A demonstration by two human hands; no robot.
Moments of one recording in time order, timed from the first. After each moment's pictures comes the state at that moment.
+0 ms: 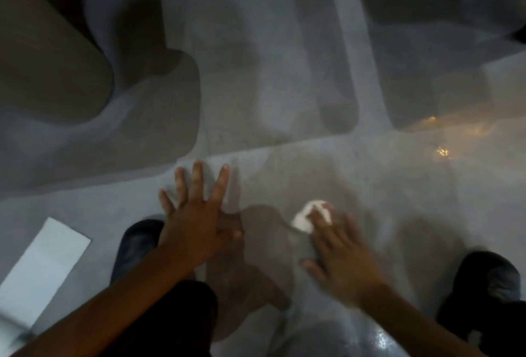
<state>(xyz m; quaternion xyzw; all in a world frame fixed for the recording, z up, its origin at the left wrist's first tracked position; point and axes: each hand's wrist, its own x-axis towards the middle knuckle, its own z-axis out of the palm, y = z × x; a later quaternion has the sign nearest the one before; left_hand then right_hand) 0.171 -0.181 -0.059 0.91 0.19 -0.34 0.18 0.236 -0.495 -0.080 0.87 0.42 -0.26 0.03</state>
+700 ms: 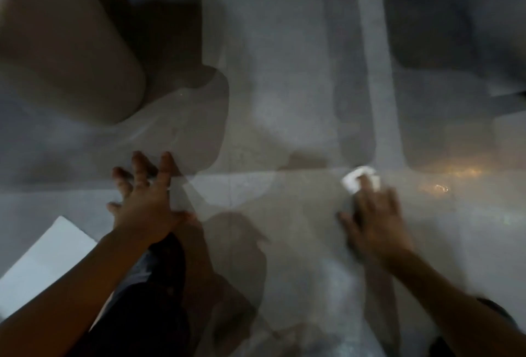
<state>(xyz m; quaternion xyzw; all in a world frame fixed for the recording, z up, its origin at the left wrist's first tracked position) 0.158 -0.078 -0.069 0.84 0.38 -0.31 0.23 0.357 -0.477 -0.091 0.91 0.34 -0.22 0.06</state>
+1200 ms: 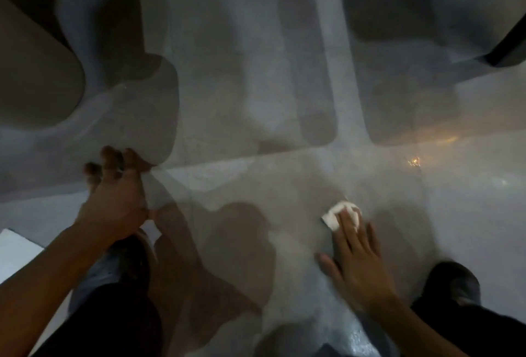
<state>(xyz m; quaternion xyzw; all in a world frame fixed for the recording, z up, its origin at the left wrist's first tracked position) 0.175 -0.083 -0.090 0.89 0.29 -0.30 0.16 0.269 -0.555 -0.086 0.92 0.29 -0.26 0.05</state>
